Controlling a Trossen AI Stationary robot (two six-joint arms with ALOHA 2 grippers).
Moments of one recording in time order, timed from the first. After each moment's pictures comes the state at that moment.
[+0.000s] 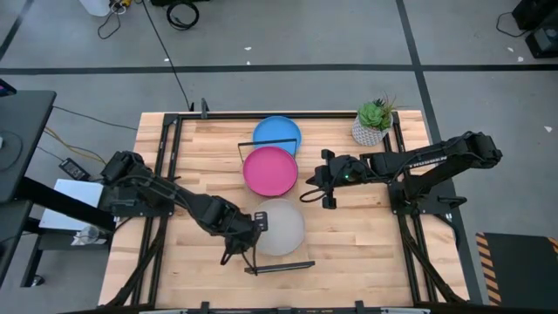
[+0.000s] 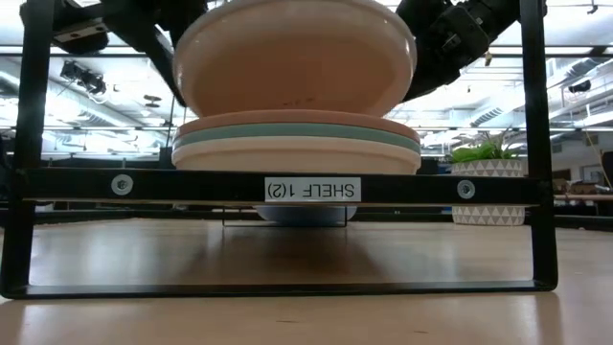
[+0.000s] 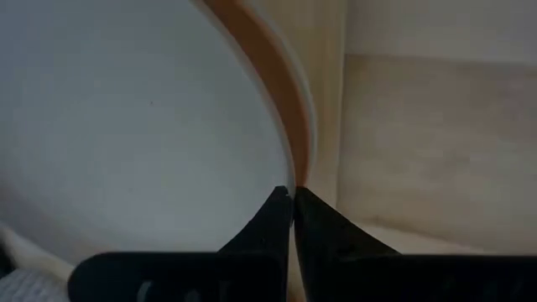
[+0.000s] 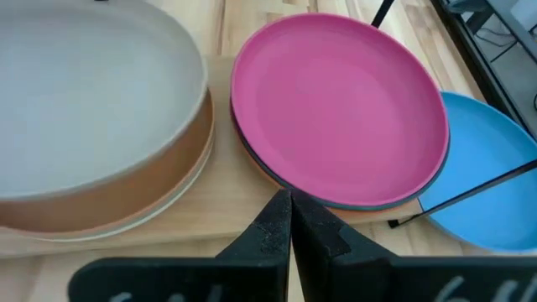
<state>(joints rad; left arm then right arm) -0.43 1.69 1.34 -0.91 -0.25 1.13 0.06 1.26 0.81 -0.21 0.16 -0.04</state>
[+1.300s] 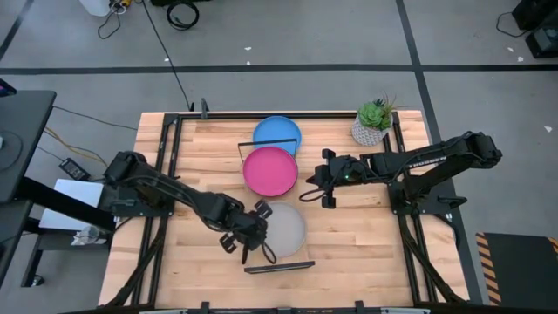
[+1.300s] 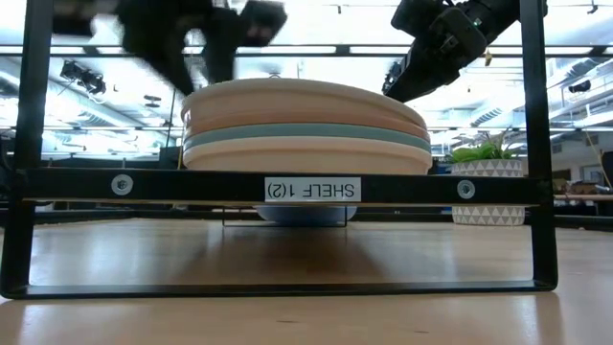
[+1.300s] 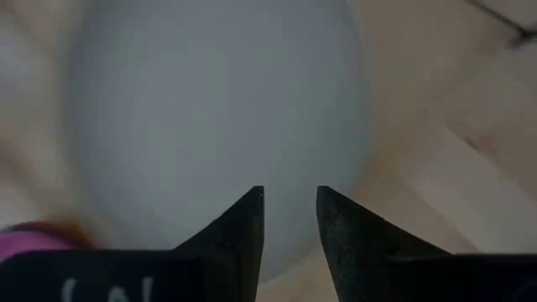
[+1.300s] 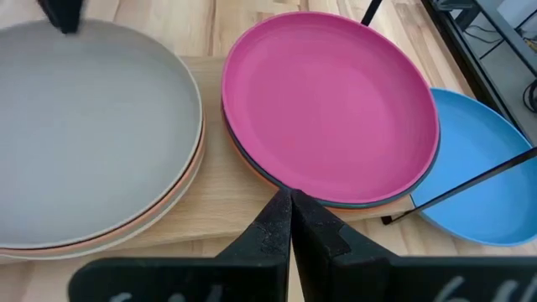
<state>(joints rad) -0.39 1.71 1.30 -0.73 -0.14 0.52 0.06 1.26 0.81 -0.21 0.19 -0.03</state>
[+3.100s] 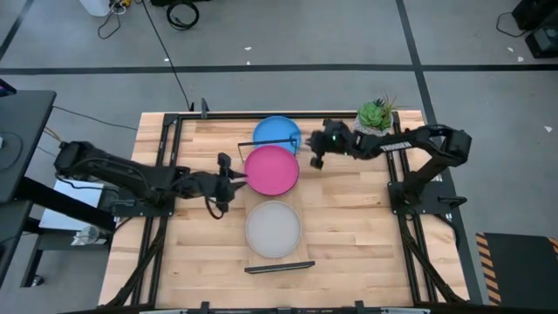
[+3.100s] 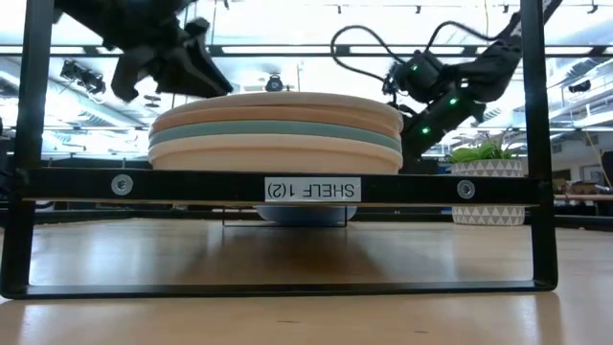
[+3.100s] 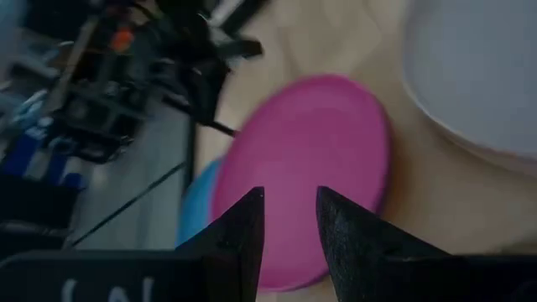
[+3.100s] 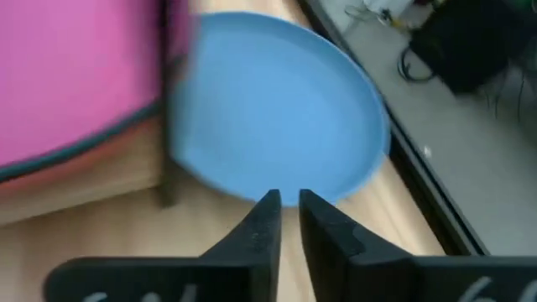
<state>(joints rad) -0.18 1.07 0.61 -0.06 -0.52 0.59 -0.47 1.54 0.65 0.33 0.07 -0.29</state>
